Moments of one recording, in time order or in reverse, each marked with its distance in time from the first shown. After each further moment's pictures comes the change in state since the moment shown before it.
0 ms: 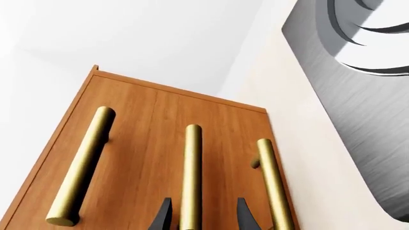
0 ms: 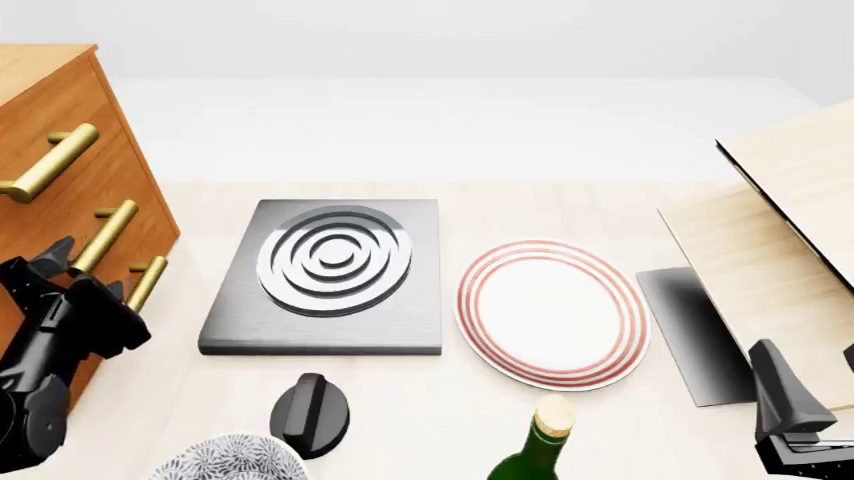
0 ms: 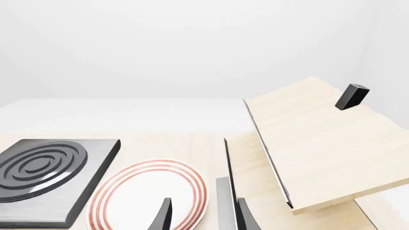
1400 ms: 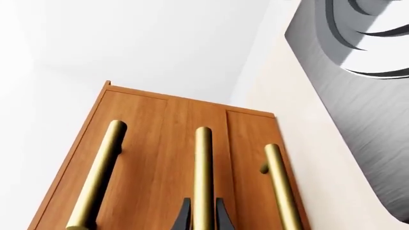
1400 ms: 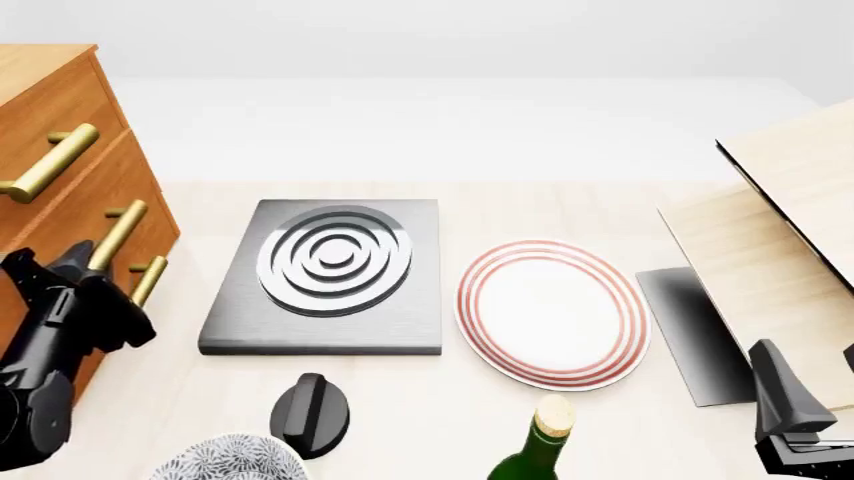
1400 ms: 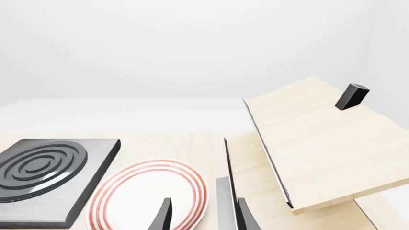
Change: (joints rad) left arm -0.041 -0.034 0.000 0.000 0.076; right arm 0.000 0.000 0.000 0.000 0.000
